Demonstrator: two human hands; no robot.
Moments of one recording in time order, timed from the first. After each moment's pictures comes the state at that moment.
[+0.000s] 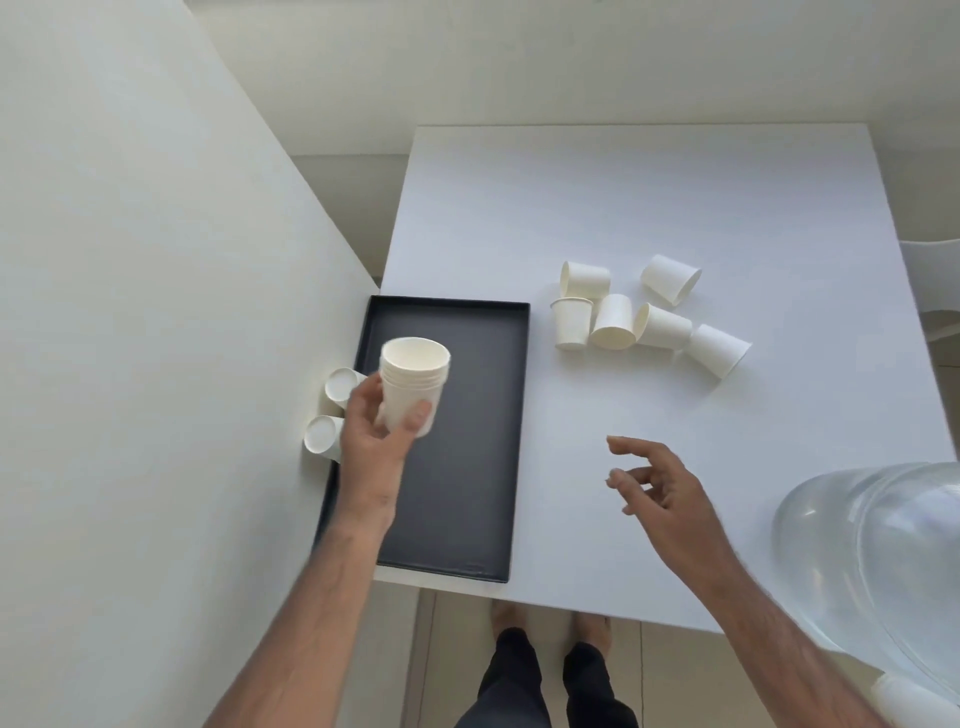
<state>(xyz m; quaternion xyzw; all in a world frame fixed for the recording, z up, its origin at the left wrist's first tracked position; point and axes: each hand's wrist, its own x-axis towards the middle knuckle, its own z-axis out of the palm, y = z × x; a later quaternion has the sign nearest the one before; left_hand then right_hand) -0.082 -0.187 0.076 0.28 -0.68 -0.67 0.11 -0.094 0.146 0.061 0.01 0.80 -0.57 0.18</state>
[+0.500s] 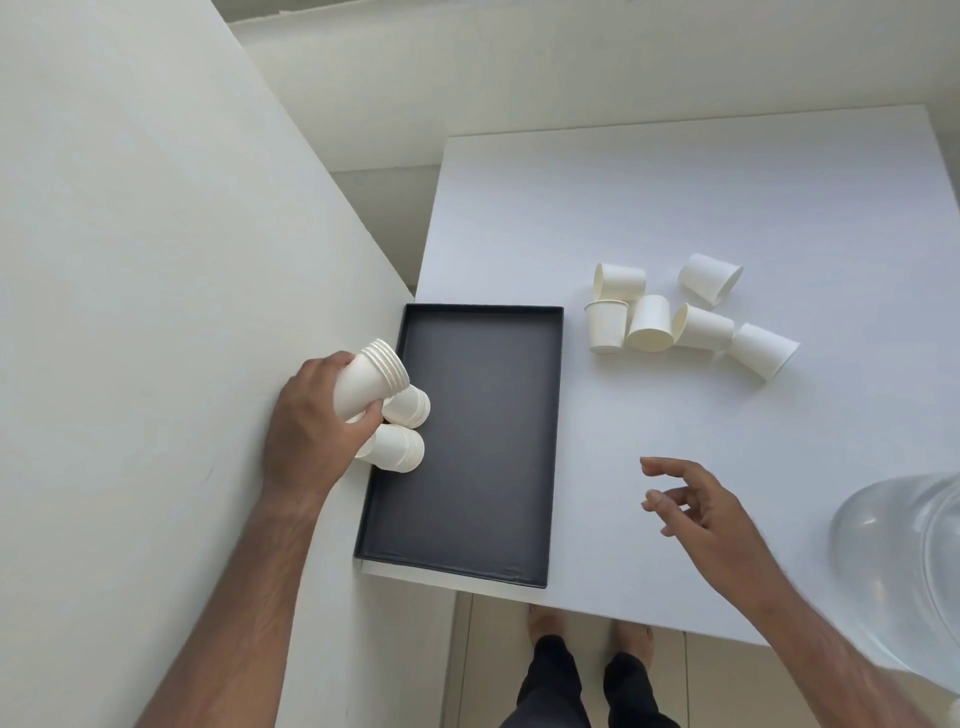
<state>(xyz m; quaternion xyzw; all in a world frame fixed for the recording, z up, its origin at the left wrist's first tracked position) -0.083 -0.285 0.141 0.16 -0.97 -0.15 0.11 -0.084 0.147 0.053 0.01 0.79 -0.57 0.23</state>
